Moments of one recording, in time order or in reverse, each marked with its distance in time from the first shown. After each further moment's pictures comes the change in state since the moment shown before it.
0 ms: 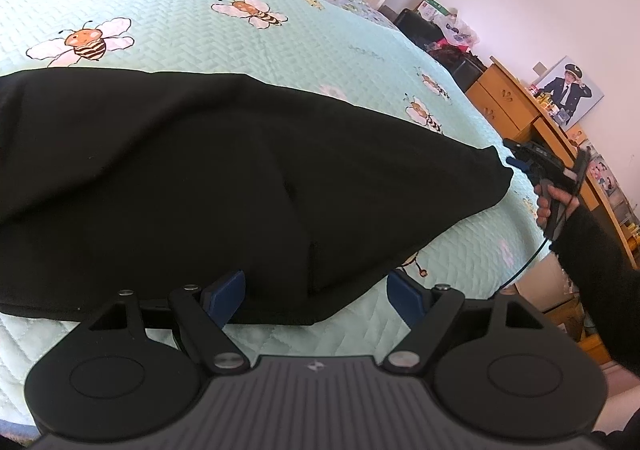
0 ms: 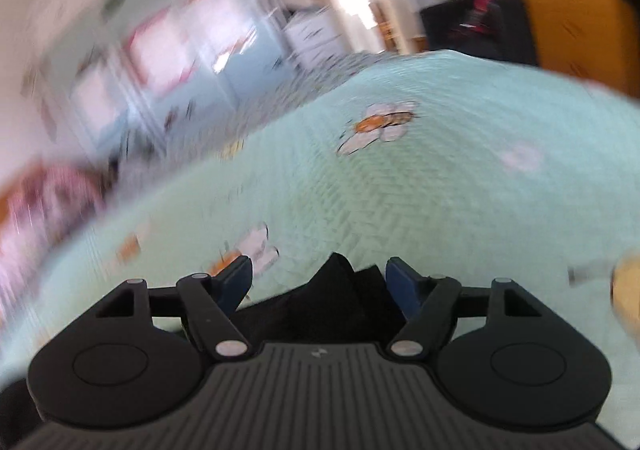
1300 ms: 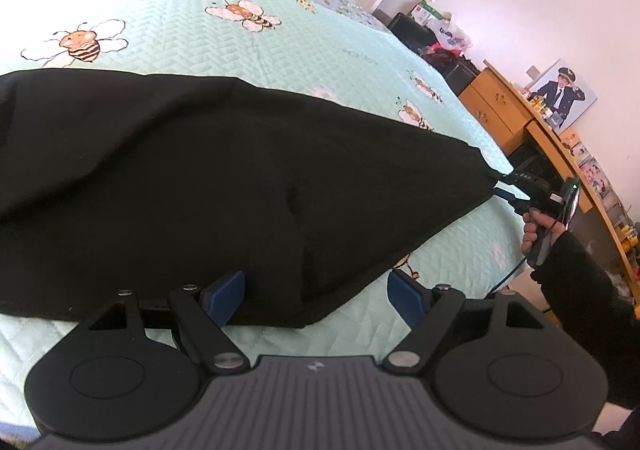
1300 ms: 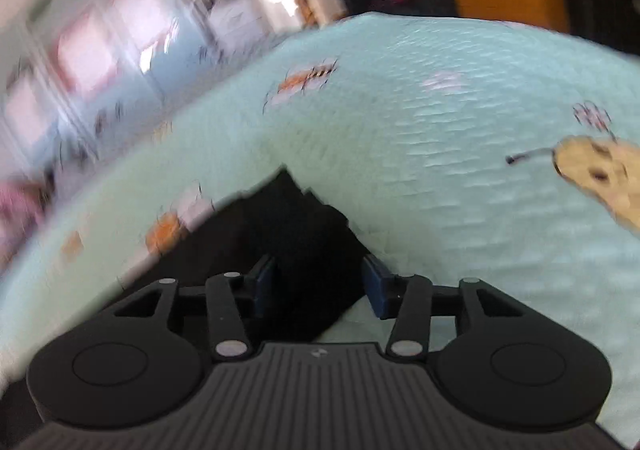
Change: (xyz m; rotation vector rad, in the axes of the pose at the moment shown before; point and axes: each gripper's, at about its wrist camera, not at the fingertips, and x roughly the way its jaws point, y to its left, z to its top) left arm -0.007 0.000 -0.004 -0.005 -0.024 -0.023; right arm -0.025 -0.004 -0.064 0.306 -0.077 -0.153
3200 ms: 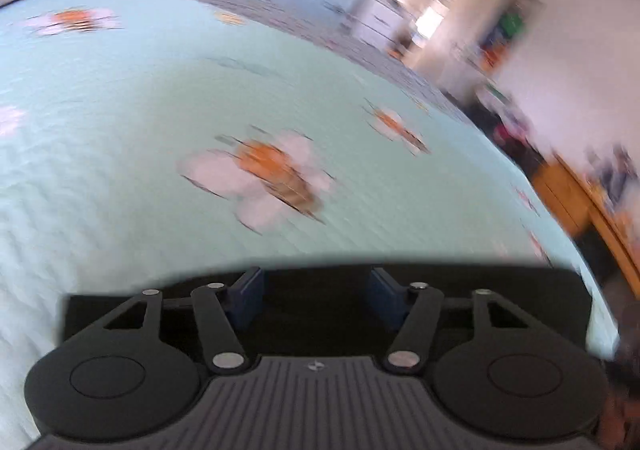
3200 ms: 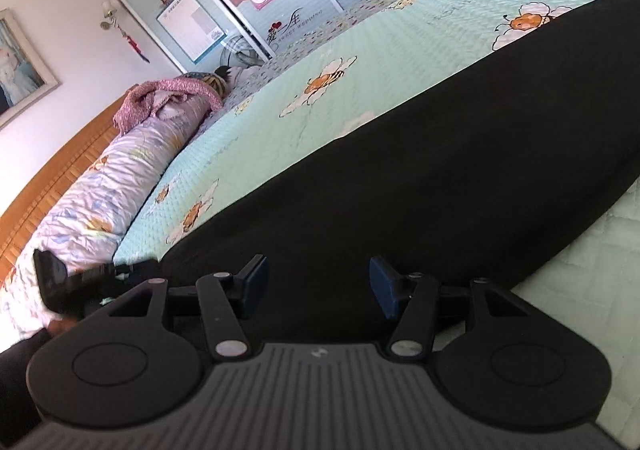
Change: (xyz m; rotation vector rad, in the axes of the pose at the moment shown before) left arm -0.017 0.204 0.104 -0.152 -0.246 0.153; right arm -0.059 0.235 -0.200 -0.175 0.310 0.435
